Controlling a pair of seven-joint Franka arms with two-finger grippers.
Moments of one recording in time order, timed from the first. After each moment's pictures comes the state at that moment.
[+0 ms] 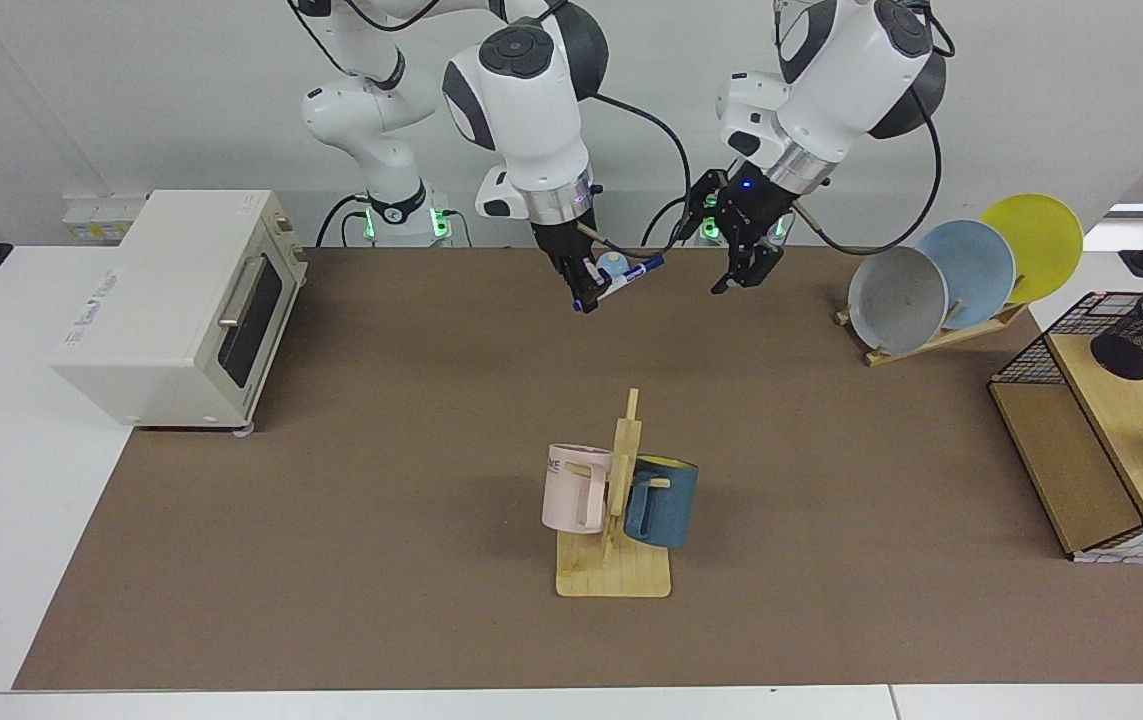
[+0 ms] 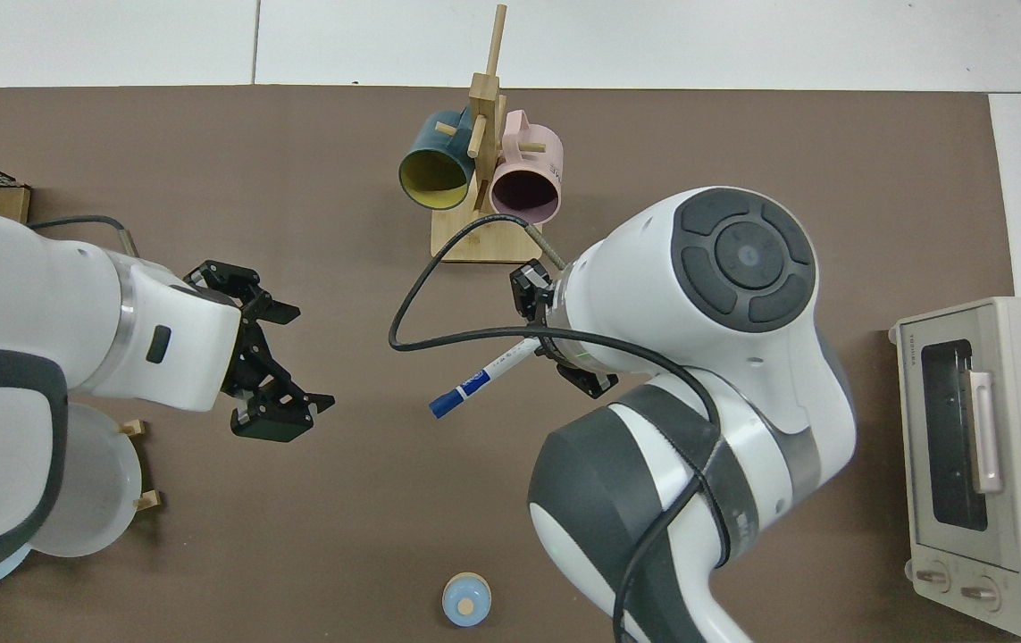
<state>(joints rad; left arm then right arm) -0.27 -0.15 -0.08 -1.93 -0.42 1.90 0.92 0.49 0.18 0.07 -1.58 0.15 1.90 1.56</state>
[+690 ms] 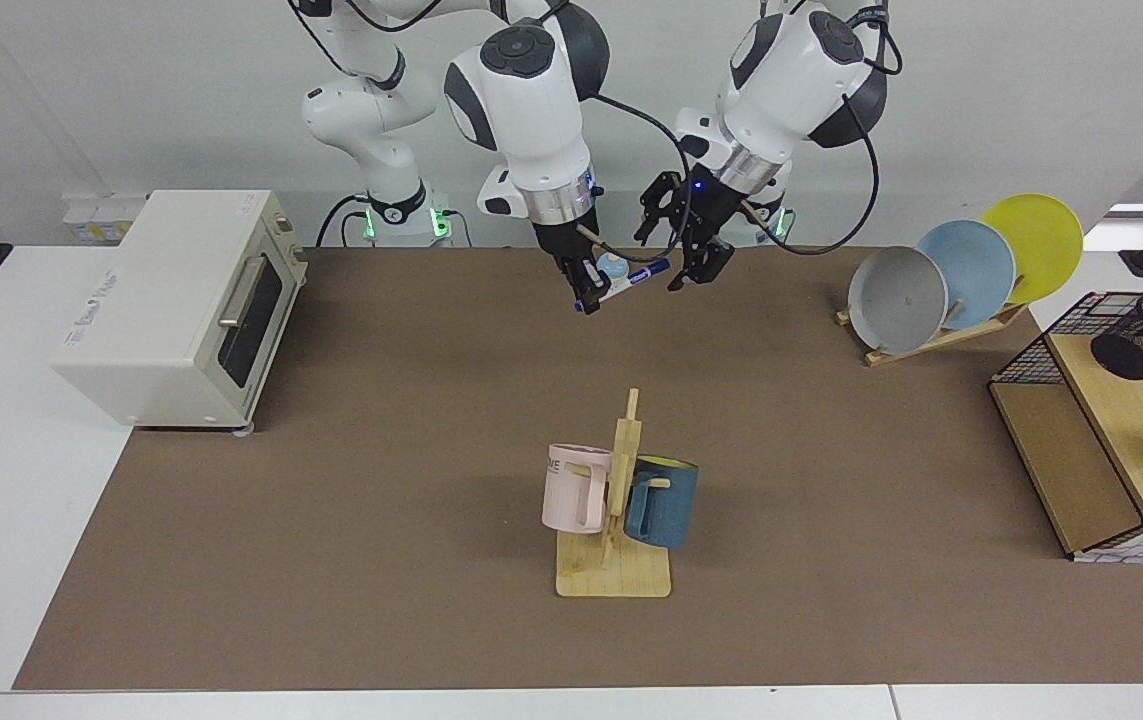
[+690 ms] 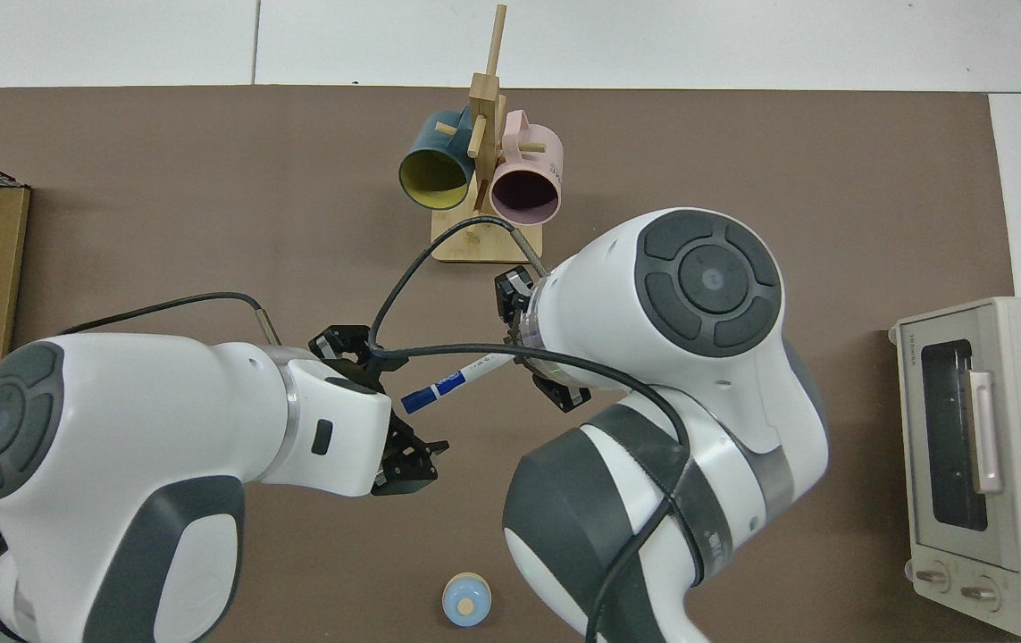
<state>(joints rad) -0.34 -0.19 -0.12 -2.04 -0.46 2.04 0.83 0.49 0.18 0.07 -1.58 0.15 1.91 1.62</state>
